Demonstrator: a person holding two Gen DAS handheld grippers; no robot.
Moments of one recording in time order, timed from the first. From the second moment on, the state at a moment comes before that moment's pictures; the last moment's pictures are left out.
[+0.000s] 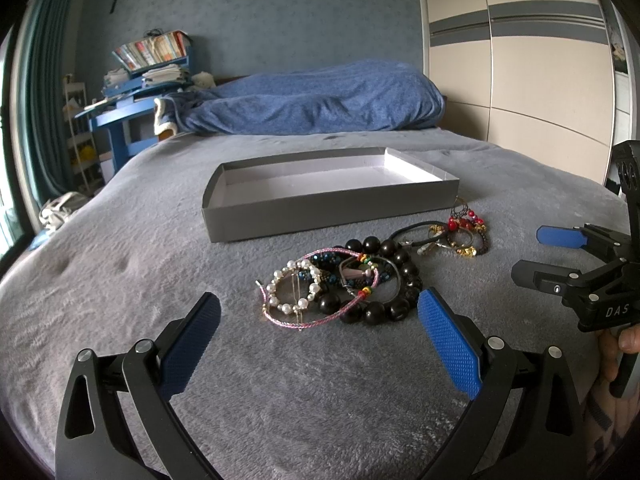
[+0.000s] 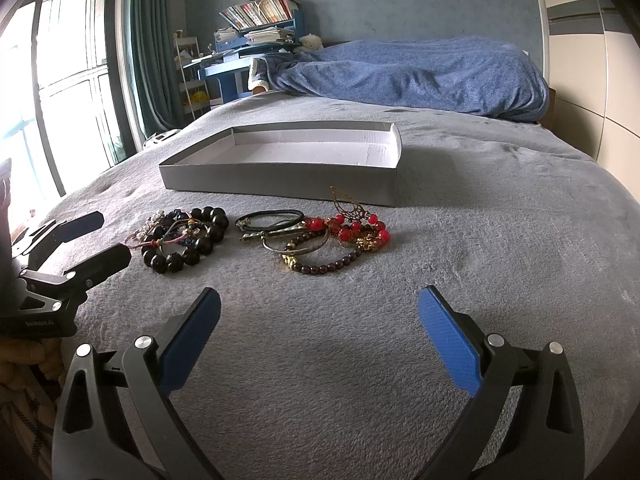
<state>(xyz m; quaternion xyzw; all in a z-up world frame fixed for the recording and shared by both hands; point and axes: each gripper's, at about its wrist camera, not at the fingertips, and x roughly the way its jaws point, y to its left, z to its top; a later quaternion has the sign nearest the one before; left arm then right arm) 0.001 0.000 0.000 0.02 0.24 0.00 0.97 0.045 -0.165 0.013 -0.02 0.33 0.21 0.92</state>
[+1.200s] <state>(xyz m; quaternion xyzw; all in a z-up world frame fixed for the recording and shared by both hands) 0.052 0.037 0.003 -0.04 0.36 -0.07 0.93 0.044 -0.168 0.013 -0.02 0.33 0.21 0.92</state>
